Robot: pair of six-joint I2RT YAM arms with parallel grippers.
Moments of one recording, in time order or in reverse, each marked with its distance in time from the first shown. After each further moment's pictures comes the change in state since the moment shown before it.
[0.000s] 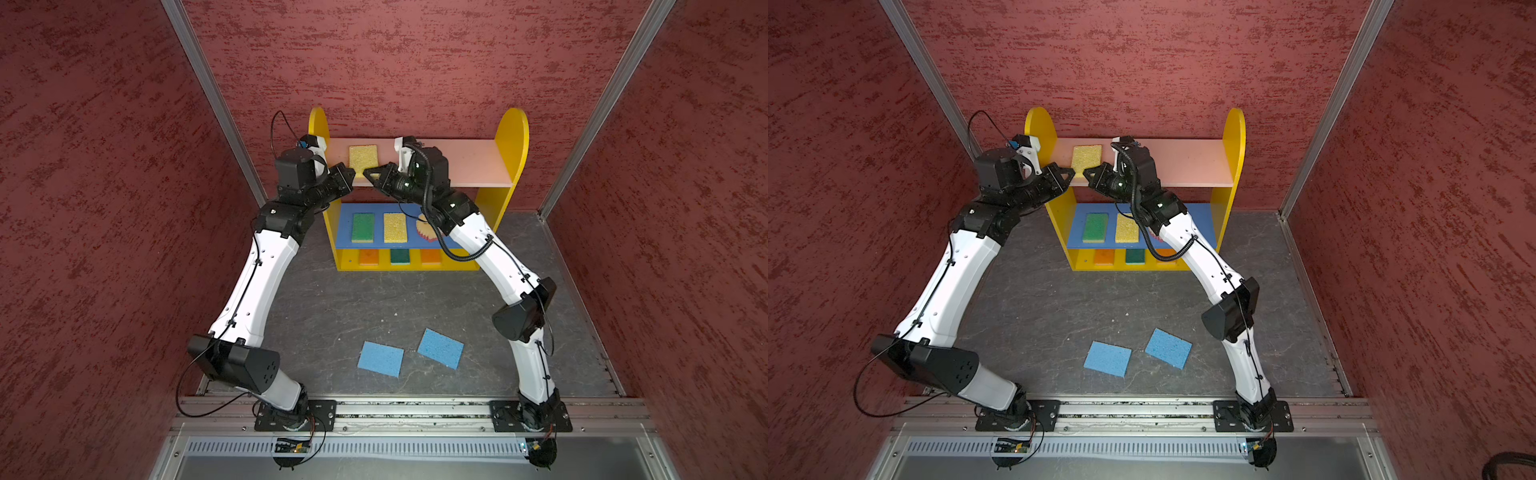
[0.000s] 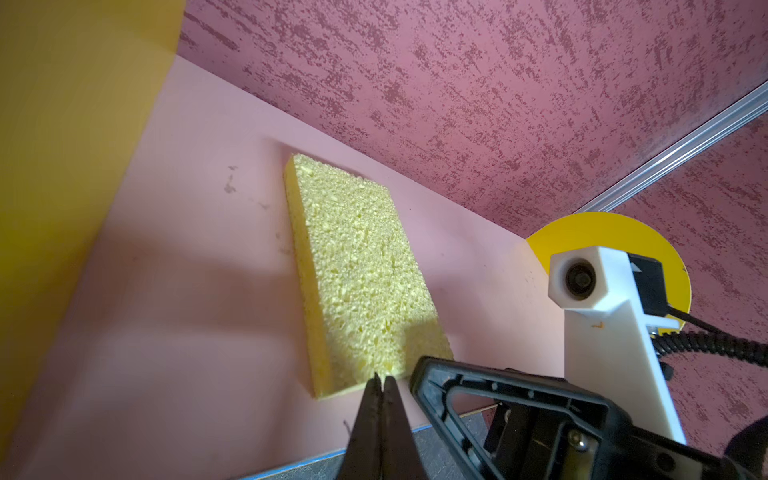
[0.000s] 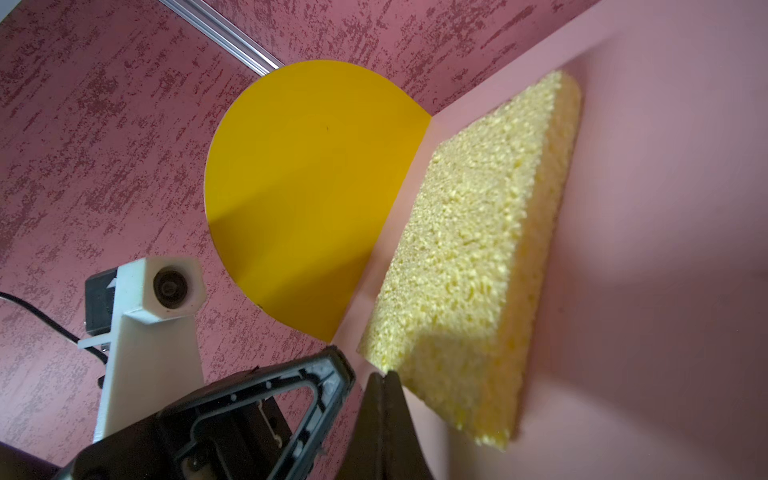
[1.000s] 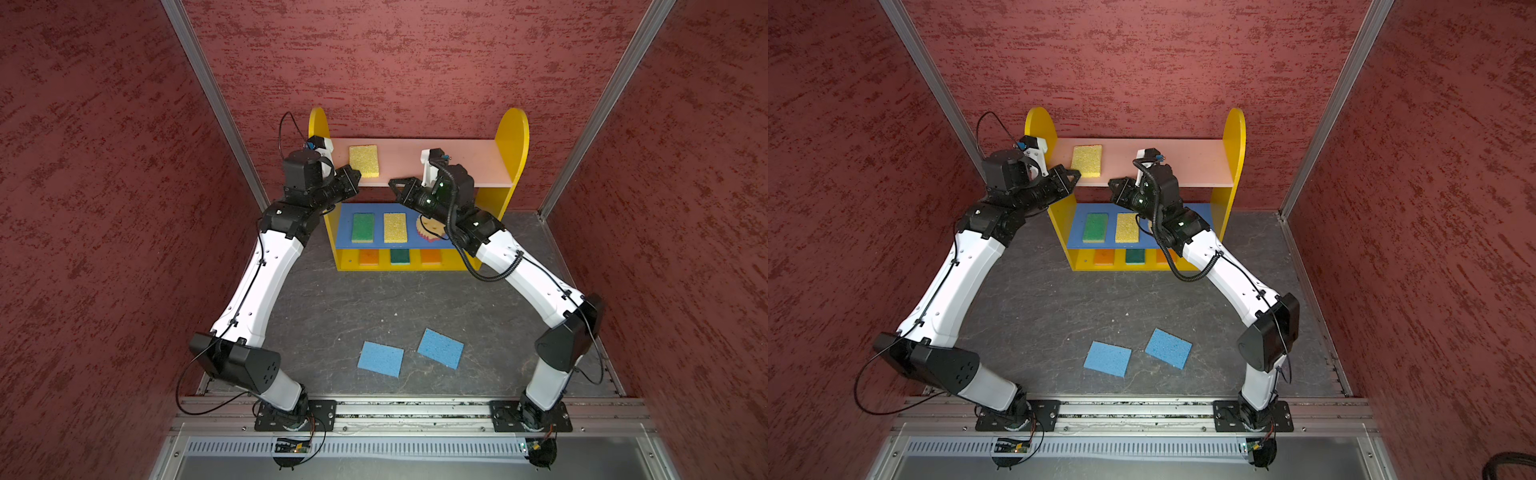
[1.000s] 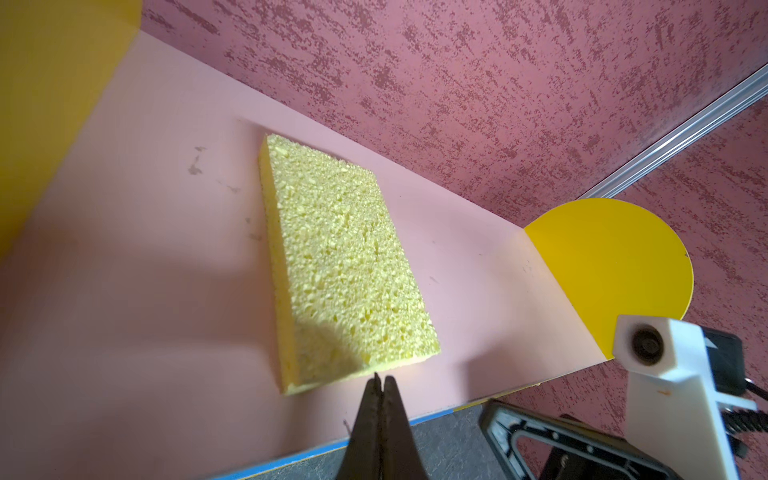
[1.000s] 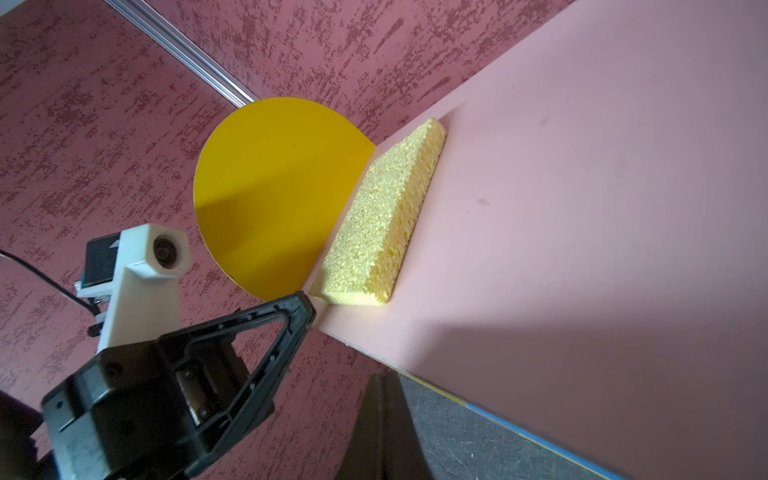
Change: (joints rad) left arm -0.034 0.016 0.005 0.000 -0.027 0.009; right arm -0.011 -0.382 -0.587 0.211 0.158 -0.085
